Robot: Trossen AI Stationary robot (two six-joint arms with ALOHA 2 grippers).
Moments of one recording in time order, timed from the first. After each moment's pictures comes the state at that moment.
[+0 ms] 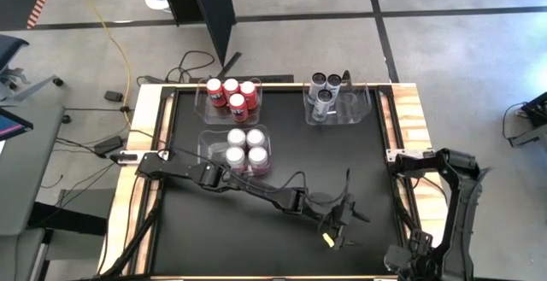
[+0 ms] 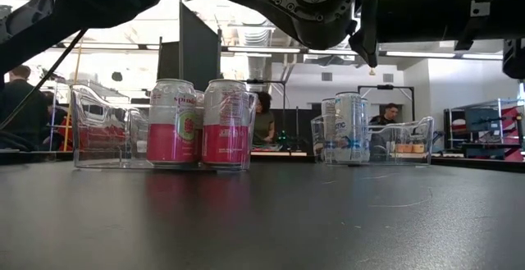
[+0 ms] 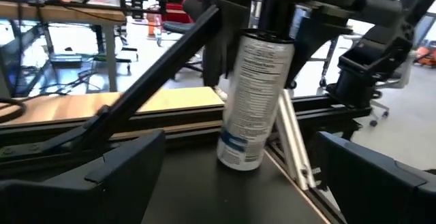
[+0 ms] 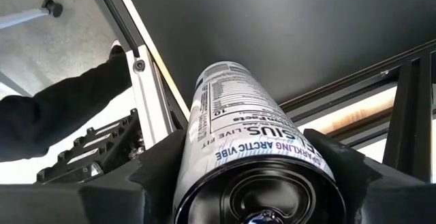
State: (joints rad) left arm -0.26 2.74 2.34 0.39 0.14 -0.08; right arm 1.30 1.83 1.55 -1.33 -0.04 1.69
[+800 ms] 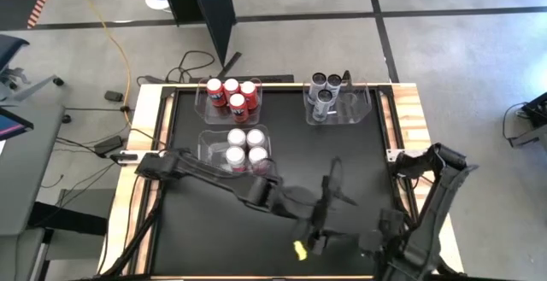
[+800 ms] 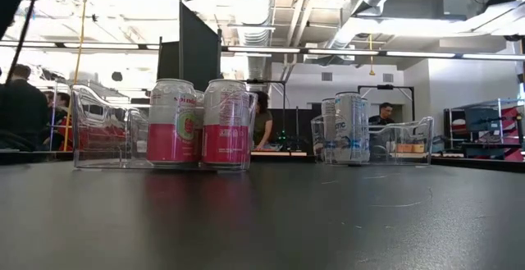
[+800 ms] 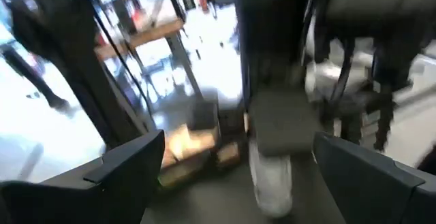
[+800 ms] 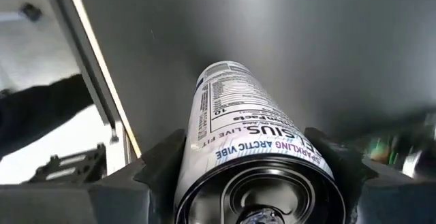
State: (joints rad) left arm -0.37 2.24 2.34 -0.28 -0.21 0.28; right arm 1.03 1.81 1.70 -1.58 0.07 1.26
